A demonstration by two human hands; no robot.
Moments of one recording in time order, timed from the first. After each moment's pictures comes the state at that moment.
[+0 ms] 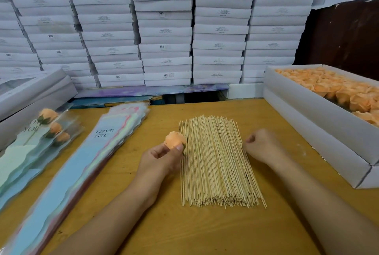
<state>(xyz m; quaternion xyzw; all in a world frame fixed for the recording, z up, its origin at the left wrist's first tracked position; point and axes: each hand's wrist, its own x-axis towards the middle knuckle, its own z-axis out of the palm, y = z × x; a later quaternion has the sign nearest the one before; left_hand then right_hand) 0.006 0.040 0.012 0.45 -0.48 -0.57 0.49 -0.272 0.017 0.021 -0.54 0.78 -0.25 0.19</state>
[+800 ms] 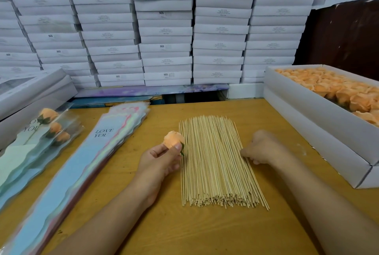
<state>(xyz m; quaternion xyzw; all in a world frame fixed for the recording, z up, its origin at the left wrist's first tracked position) 0.010 0.032 0.004 0.42 -0.44 -0.61 0.50 -0.264 0.020 0.040 -0.53 0.80 -0.15 0.23</state>
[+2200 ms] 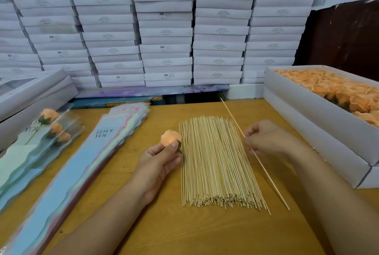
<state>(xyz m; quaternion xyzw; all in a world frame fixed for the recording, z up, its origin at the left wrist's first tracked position) 0.011 0.029 0.012 0.38 -0.36 -0.67 0.52 -0.271 0.037 0.073 -0.58 0.71 -0.26 0.31</state>
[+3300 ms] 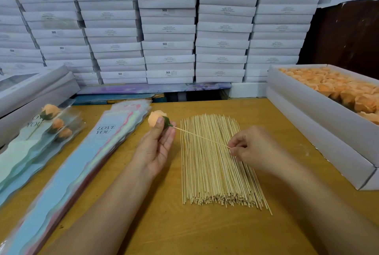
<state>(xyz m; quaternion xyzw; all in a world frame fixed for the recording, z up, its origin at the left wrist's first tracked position) 0.004 -0.001 0.034 0.26 -0.17 -0.72 0.61 -0.239 0.052 0.054 -0.69 0.66 -0.25 0.18</state>
